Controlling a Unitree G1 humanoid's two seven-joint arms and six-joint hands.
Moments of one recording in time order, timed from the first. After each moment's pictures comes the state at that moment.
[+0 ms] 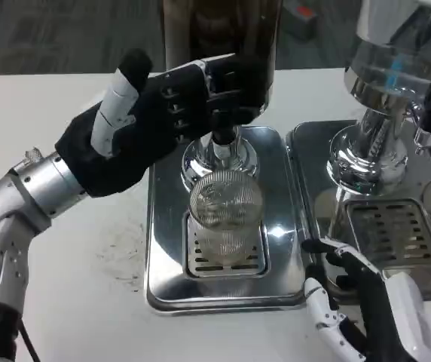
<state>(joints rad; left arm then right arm) -0.51 0.35 0.12 0.47 -0.44 -0.10 -1.07 0.53 -0.04 0.27 -0.24 -0.62 -0.13 -0.30</state>
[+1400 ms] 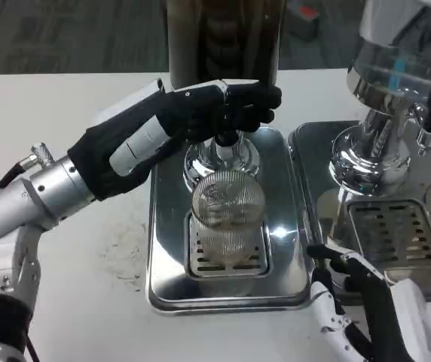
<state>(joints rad) -0.56 0.35 0.05 0.68 -0.34 -0.53 -1.09 0.55 -0.04 0.27 -0.25 -0.60 -0.13 -0.31</state>
